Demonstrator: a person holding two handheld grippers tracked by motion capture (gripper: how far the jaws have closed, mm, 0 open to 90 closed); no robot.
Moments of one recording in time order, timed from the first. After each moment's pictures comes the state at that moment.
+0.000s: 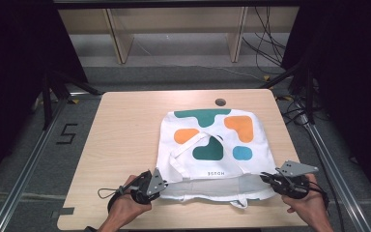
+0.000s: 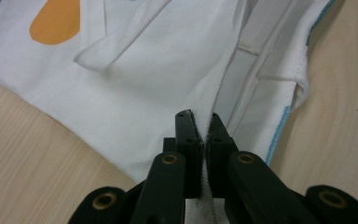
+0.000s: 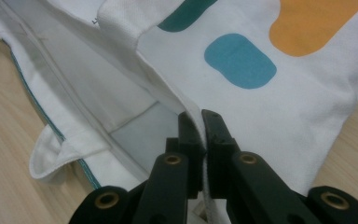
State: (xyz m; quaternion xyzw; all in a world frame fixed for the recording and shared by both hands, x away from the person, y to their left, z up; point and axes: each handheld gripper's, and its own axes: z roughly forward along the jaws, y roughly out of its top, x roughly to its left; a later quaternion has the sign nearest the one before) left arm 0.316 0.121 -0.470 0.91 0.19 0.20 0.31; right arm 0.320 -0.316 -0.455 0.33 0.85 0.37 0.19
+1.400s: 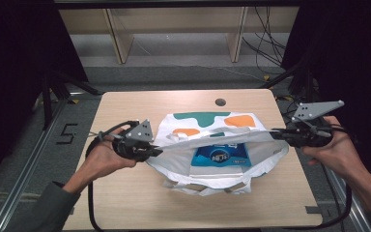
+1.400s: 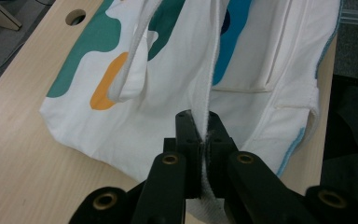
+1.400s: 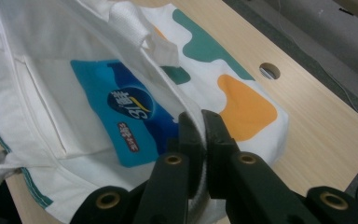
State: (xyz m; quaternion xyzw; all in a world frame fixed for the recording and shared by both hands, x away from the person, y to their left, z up) left arm 0.369 0.138 -0.315 0.92 0.14 0.13 0.33; right arm 0.371 -0.310 -0.292 0.28 0.88 0.35 0.18
